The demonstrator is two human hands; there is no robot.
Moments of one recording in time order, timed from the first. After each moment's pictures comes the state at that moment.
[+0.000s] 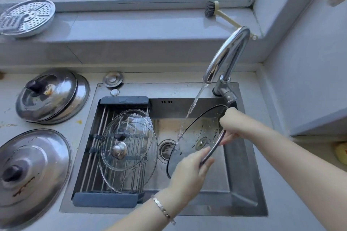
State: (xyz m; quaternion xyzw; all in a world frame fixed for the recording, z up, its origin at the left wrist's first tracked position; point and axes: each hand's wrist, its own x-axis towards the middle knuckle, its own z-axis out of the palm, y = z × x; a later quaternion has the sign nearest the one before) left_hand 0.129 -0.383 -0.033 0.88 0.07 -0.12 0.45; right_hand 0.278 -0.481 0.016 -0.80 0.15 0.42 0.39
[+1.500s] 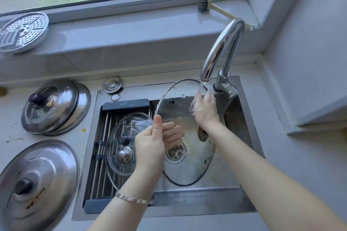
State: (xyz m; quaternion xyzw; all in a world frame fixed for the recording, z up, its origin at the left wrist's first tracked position) left_hand 0.163 -0.327 0.025 0.57 0.35 0.07 0.74; right_hand 0.279 -0.414 -0.033 -0.87 0.08 0.20 0.44
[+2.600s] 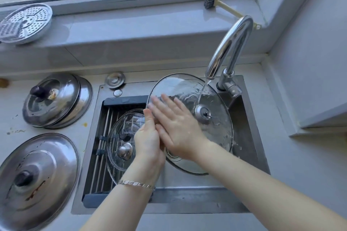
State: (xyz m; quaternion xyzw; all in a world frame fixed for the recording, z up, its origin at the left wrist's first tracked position) left_hand 0.177 -0.320 0.017 0.44 0.45 0.12 0.77; right_hand 0.216 -0.388 -0.006 -0.87 -0.41 0.02 0.27
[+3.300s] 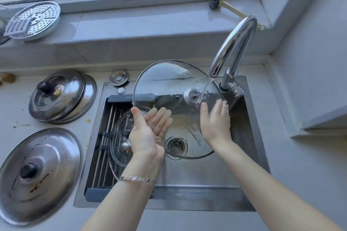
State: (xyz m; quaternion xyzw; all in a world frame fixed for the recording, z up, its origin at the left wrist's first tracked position) left_hand 0.170 -0.311 0.026 0.36 0.43 0.17 0.81; right_hand 0.234 -0.434 -0.031 -0.91 0.02 0.17 0.36
